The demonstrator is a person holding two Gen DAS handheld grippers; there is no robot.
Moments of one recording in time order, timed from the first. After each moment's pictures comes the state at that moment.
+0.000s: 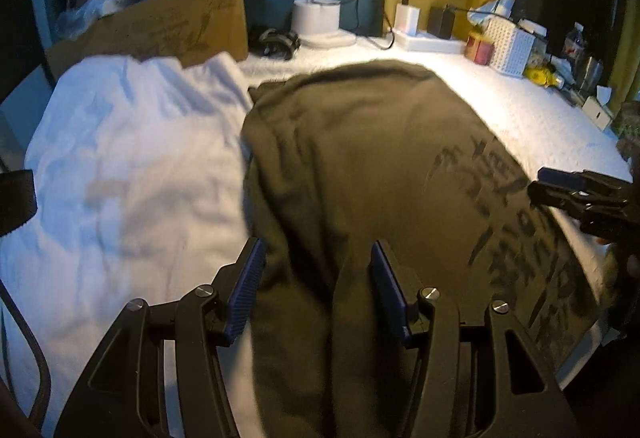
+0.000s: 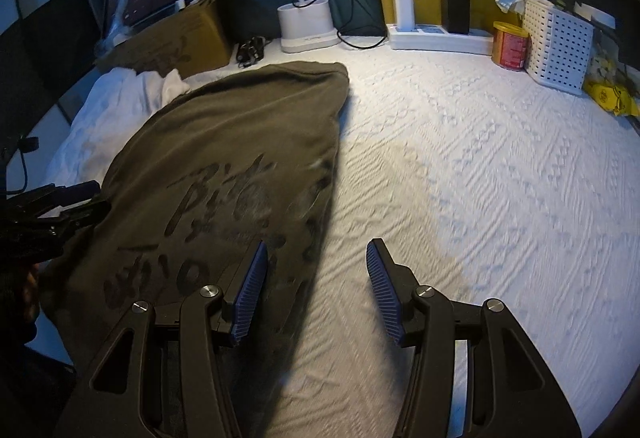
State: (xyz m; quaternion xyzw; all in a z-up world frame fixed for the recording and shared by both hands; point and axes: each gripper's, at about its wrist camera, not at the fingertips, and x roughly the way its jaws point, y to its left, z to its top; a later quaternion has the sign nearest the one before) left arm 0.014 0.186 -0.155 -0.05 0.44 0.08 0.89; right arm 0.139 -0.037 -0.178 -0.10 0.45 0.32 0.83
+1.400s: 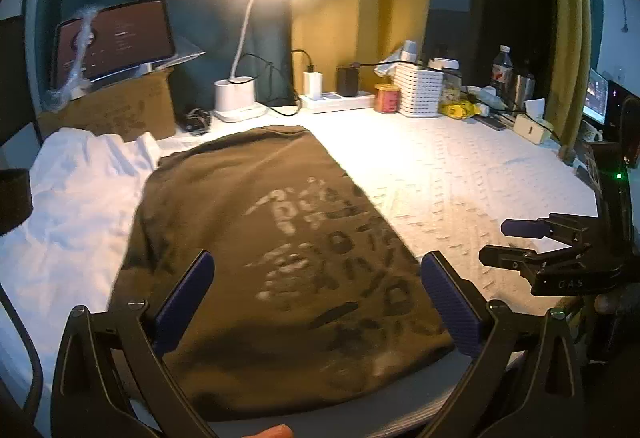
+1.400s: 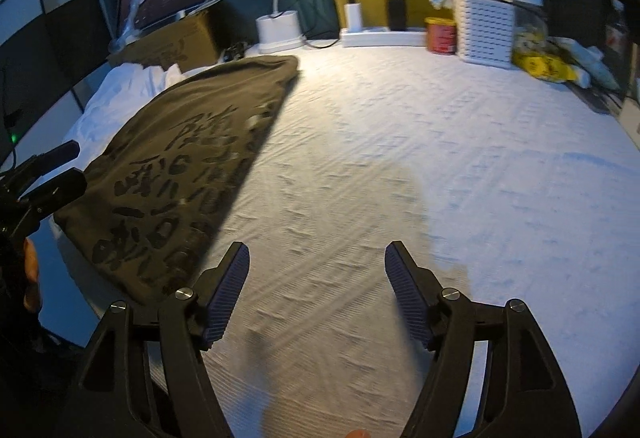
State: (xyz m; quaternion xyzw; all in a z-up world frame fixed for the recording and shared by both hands) left arm -0.022 0.051 -0.120 -0.03 0.31 0.03 0.95; right arm 0.079 -0.154 -0.157 -0.09 0.42 0.29 0.85
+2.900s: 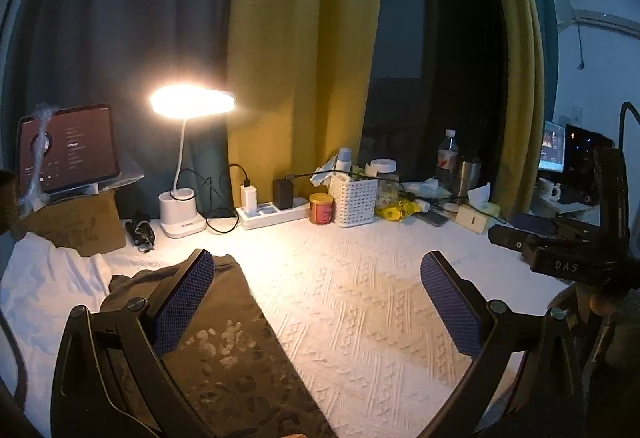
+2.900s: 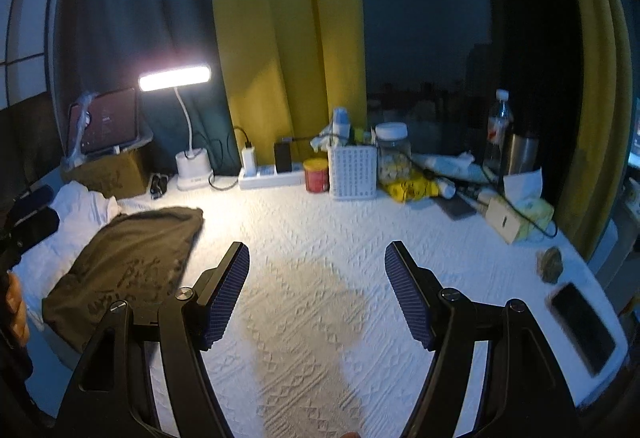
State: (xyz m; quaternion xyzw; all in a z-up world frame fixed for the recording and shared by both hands) left arm 0.005 -0.004 -0.014 -0.03 0.17 -0.03 0.98; right arm 0.092 -0.230 -0.005 -0.08 0.25 0.18 0.95
